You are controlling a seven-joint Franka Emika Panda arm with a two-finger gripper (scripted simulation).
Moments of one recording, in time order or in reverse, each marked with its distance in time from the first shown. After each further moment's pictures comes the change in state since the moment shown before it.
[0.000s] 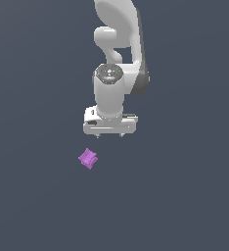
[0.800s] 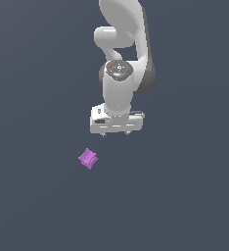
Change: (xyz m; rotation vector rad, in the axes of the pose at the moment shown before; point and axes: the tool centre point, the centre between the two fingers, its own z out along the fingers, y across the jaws) arm 0.000 -0.024 -0.009 0.000 0.006 -0.064
